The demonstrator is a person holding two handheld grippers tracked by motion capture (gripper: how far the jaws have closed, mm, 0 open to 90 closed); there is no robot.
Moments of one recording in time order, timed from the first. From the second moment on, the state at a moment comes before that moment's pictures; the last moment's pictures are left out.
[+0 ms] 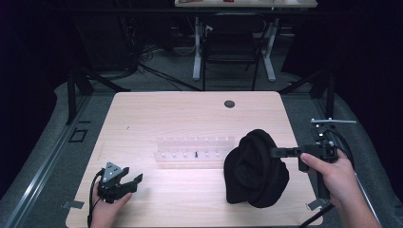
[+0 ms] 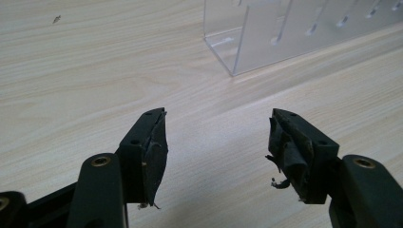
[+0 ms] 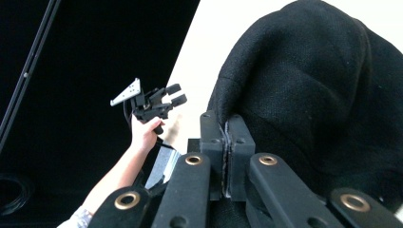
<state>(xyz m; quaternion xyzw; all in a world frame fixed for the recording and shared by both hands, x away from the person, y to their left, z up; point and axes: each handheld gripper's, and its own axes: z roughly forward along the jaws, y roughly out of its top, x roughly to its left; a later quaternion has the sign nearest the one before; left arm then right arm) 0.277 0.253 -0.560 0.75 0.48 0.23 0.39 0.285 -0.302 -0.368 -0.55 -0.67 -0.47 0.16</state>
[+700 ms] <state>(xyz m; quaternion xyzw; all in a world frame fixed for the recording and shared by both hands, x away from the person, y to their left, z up) 0.277 0.253 -0.560 0.75 0.48 0.23 0.39 0.289 -0.315 -0.340 -0.55 -0.65 -0.51 0.14</state>
